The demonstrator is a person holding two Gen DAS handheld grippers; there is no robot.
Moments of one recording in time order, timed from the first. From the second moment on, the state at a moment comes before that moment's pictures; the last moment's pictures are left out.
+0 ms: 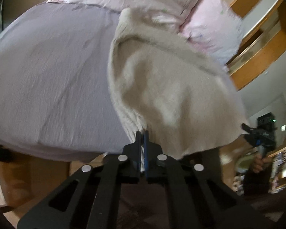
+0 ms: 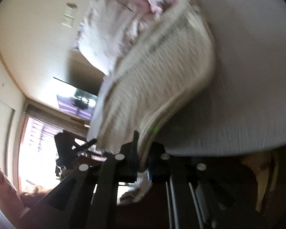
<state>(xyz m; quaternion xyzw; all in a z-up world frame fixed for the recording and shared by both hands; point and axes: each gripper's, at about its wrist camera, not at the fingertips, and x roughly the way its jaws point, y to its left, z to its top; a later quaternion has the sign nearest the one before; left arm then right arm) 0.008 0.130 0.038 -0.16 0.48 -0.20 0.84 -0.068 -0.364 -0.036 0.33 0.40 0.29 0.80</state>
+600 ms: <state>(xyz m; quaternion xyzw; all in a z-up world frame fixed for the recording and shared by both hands) 0.090 0.164 0.097 -0.18 0.47 -0.21 0.84 0.080 -0.371 0.049 0.36 0.26 0.31 0.84</state>
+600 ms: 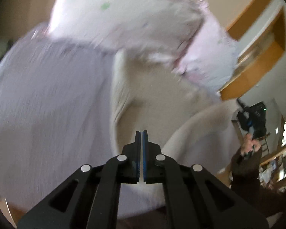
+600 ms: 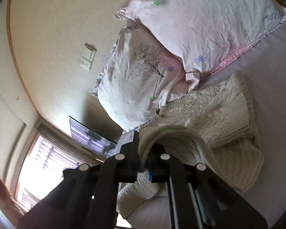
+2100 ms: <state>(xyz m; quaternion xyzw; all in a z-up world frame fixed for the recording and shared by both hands) 0.072 0.135 0.019 -0.41 0.48 -0.20 0.75 0.059 -0.359 0.033 0.34 0.27 0.33 0.84</state>
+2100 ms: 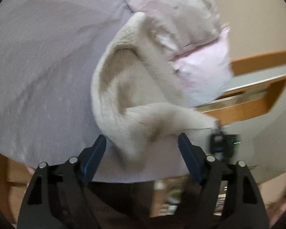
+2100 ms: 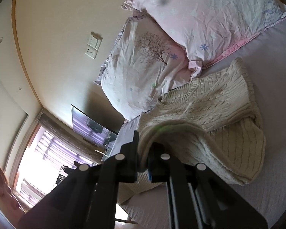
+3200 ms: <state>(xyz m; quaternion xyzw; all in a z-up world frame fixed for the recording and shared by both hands) 0.341 0.138 0.033 -0.50 0.42 -0.24 0.72 0.228 -0.427 -0.009 0.44 0.28 0.09 0.85</state>
